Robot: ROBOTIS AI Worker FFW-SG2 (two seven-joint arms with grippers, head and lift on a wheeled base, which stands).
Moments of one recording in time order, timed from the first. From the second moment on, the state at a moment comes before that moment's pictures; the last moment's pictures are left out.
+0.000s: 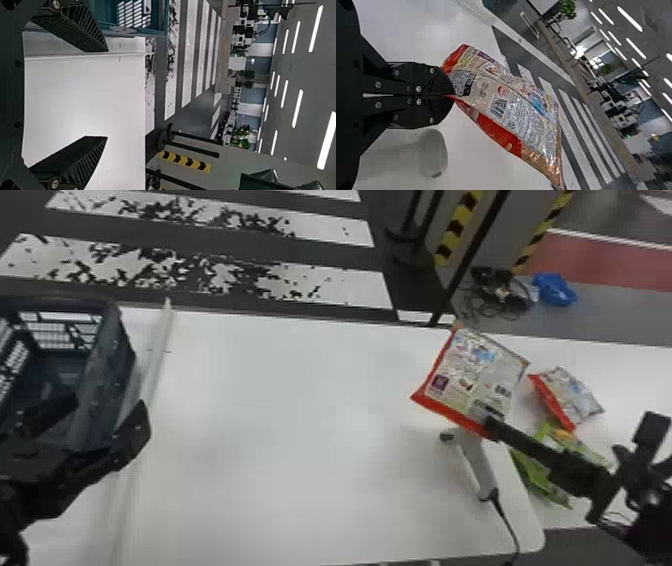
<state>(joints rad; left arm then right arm) 0.58 0.00 0.13 -2.38 0.08 0.57 -0.33 0.31 -0.32 -0.65 -1.79 -0.51 0.82 0.86</state>
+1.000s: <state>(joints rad) 0.60 0.00 0.10 -2.41 0.08 0.57 -0.33 0.17 -0.43 -0.76 -1.34 -0.60 0.57 0.42</state>
